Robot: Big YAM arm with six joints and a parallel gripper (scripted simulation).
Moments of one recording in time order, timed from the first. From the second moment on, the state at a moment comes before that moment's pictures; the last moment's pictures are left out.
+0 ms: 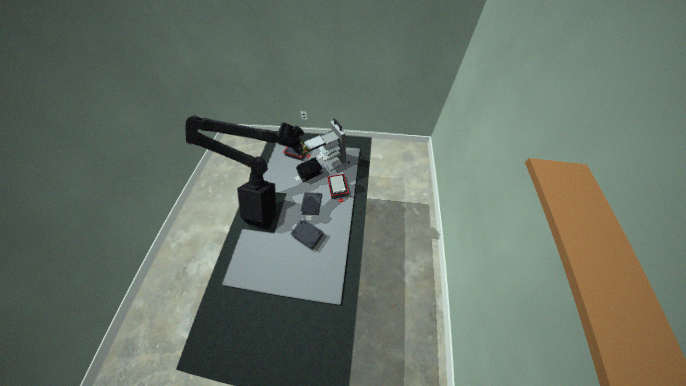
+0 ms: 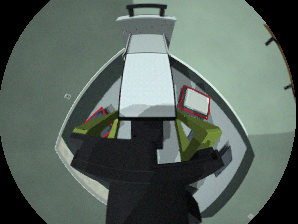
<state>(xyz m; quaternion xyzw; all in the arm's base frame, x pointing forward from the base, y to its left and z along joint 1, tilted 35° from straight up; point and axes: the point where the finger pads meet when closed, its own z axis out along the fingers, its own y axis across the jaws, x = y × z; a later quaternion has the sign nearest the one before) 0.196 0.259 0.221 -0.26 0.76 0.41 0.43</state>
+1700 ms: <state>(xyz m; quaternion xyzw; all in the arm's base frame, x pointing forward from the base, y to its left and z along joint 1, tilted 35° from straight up) 0.158 0.228 0.195 -0.26 0.76 0.41 0.43</state>
